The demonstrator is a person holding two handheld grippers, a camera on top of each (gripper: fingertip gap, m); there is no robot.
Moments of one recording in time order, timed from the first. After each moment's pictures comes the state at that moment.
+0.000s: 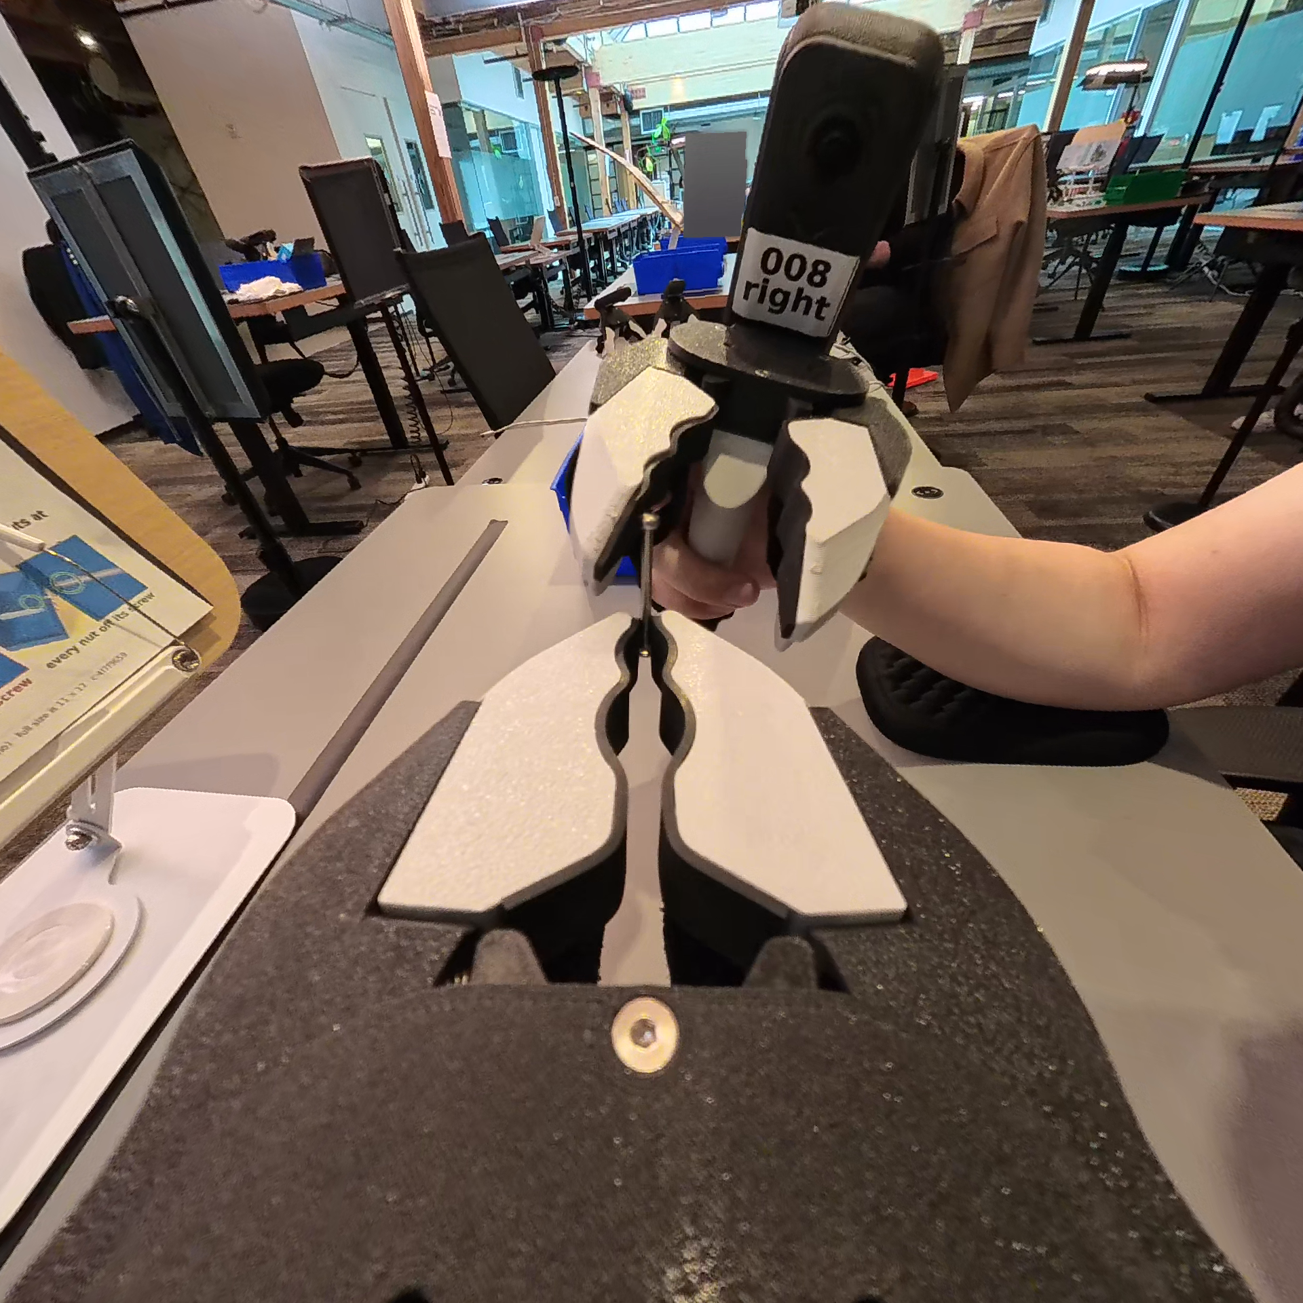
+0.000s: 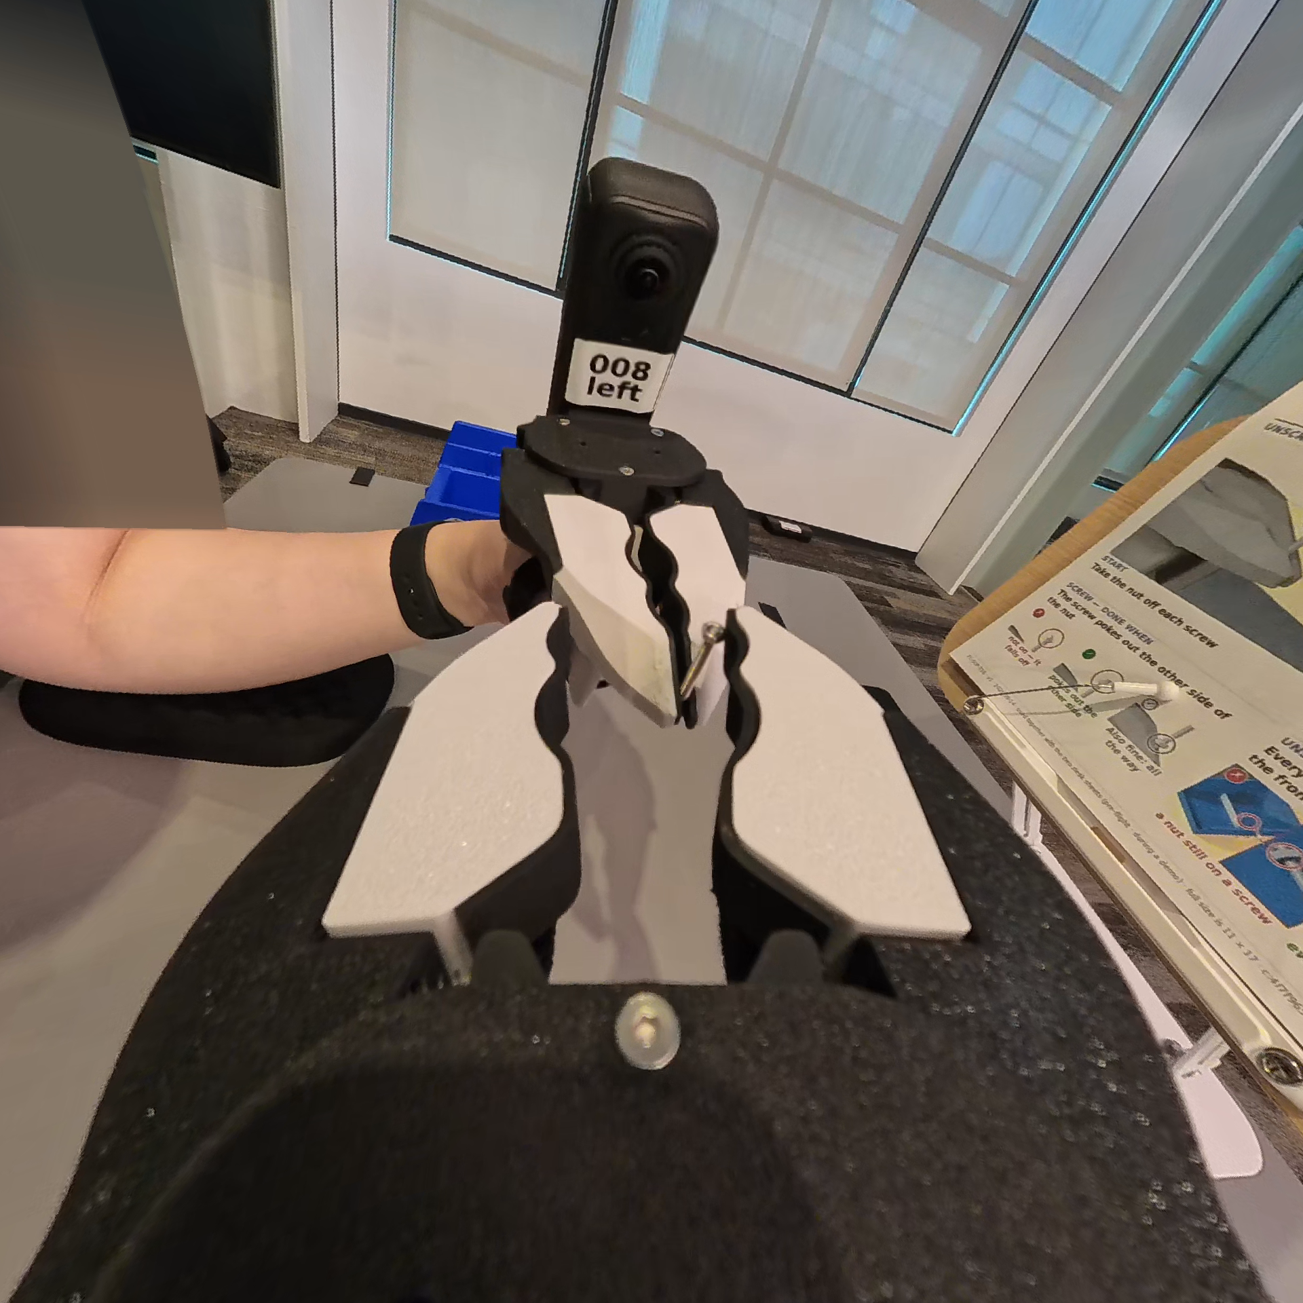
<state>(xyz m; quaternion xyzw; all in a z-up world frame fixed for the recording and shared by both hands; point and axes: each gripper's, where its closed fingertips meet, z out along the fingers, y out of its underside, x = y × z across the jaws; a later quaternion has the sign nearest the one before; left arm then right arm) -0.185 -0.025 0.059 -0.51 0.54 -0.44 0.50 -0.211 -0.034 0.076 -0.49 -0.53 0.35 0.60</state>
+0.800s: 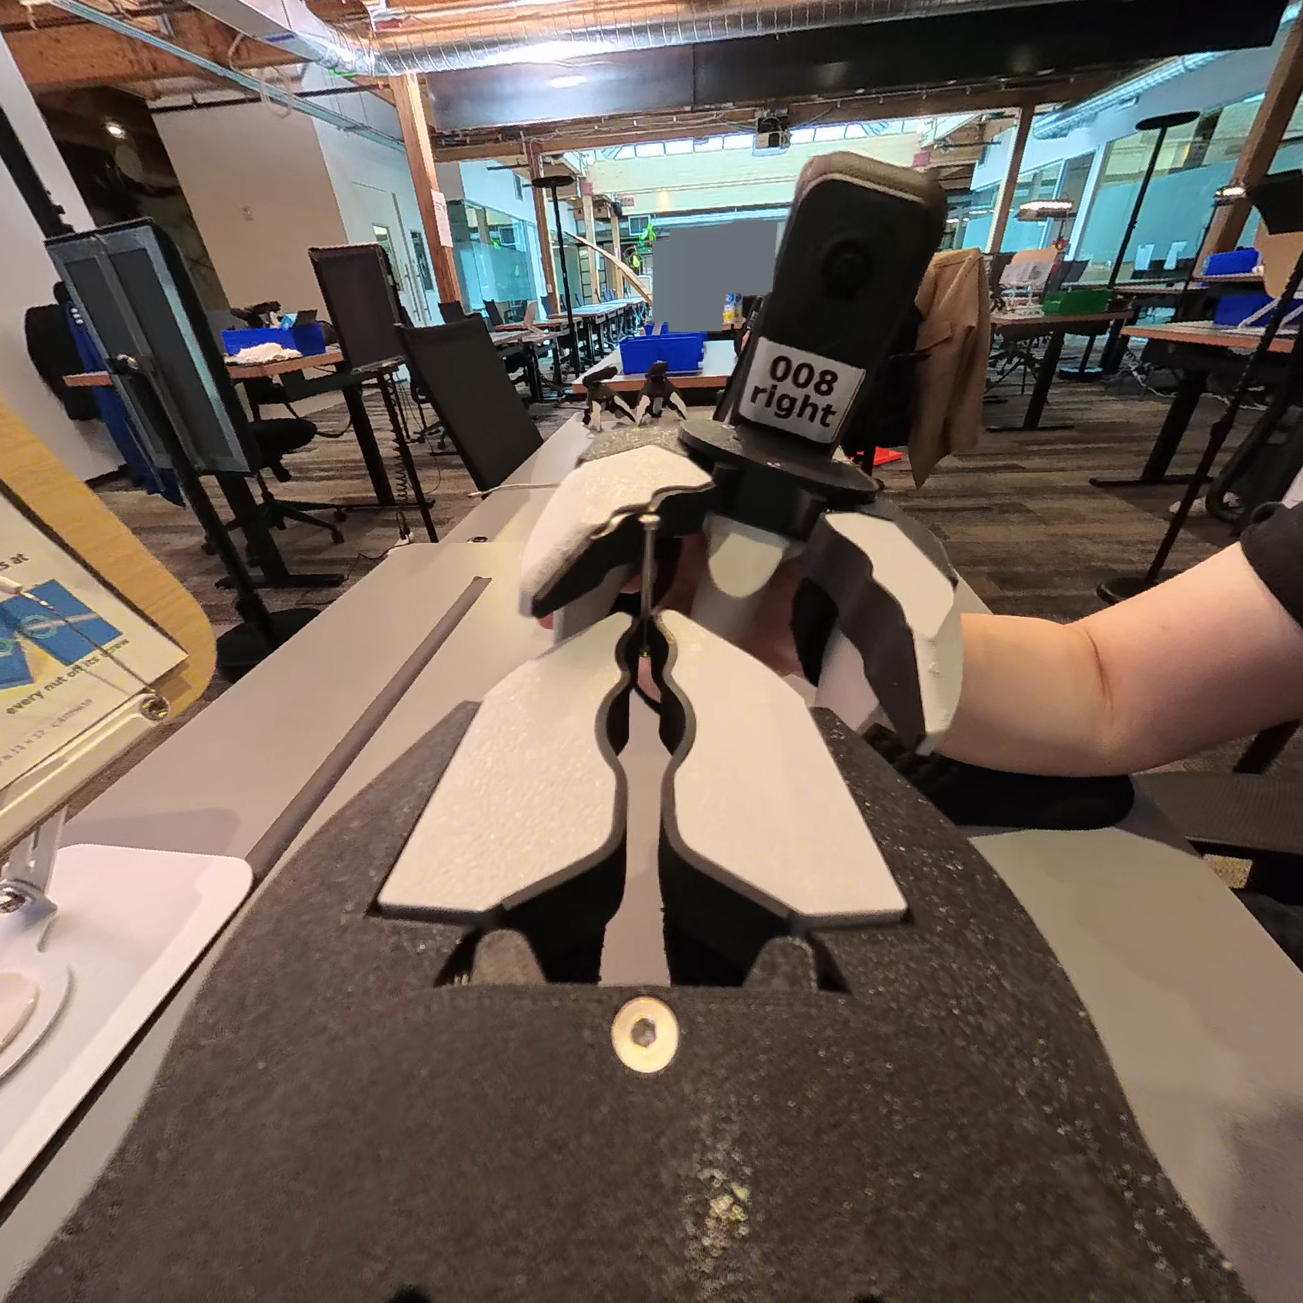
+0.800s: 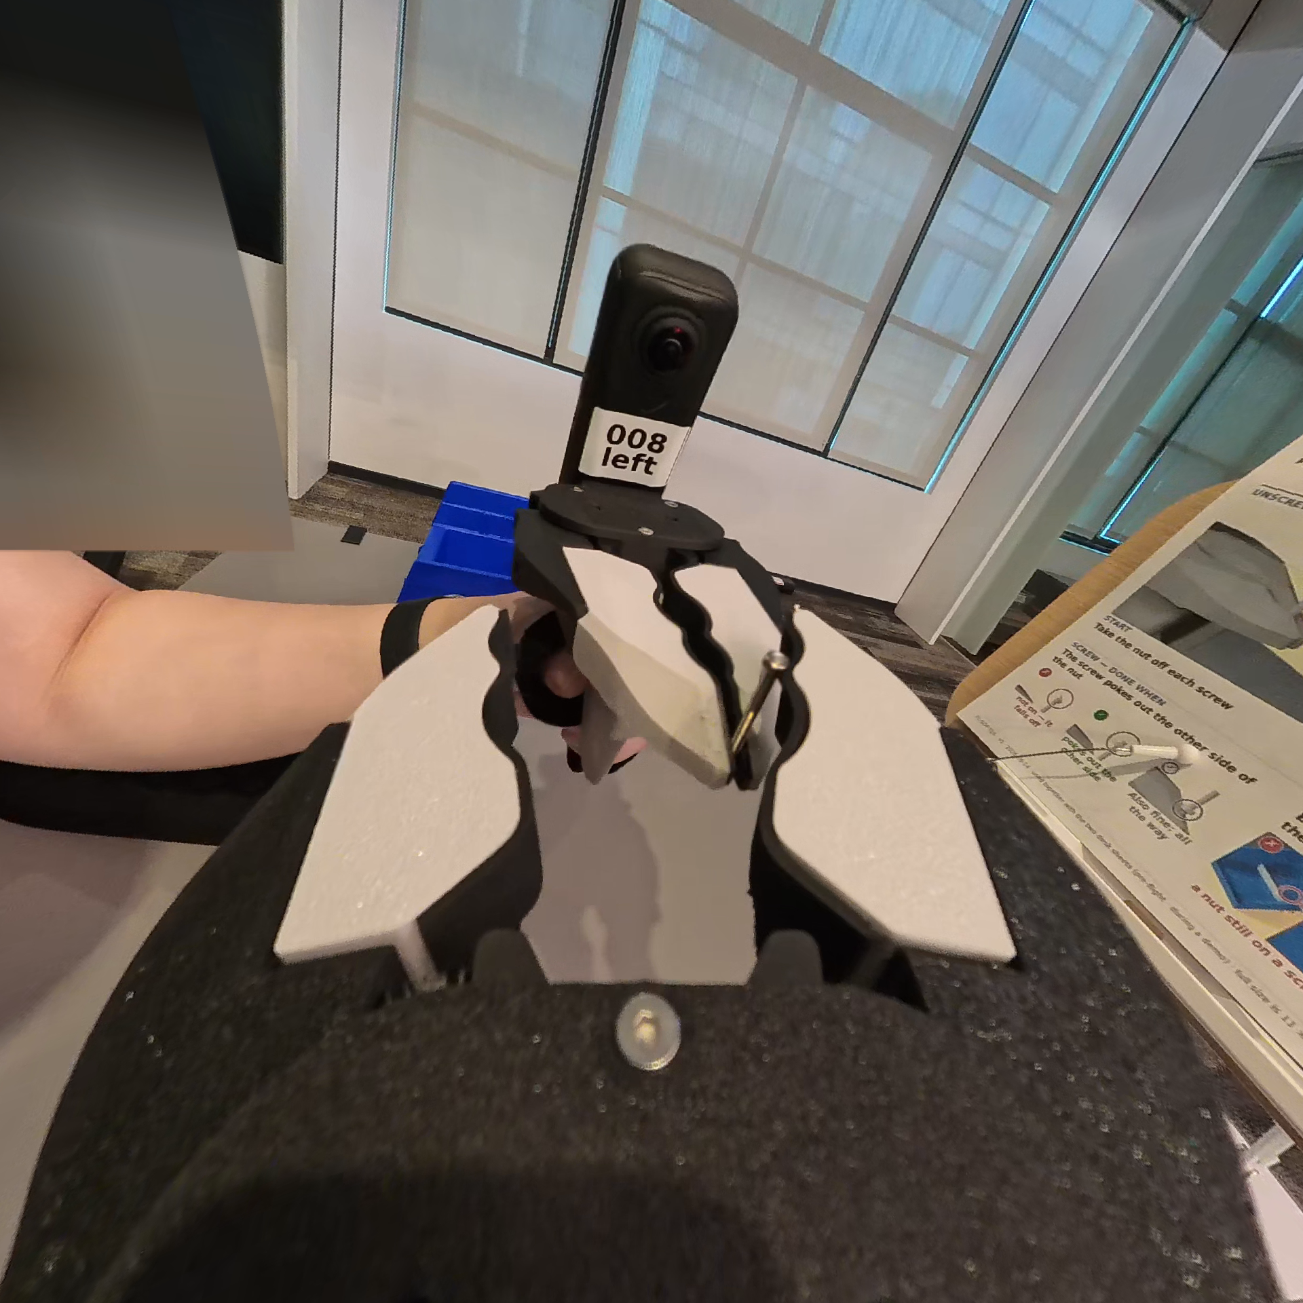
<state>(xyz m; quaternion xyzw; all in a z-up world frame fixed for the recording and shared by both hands) -0.180 -0.029 0.074 -0.49 0.51 -0.48 0.52 -0.233 -0.041 0.087 -0.46 -0.51 0.36 0.63</state>
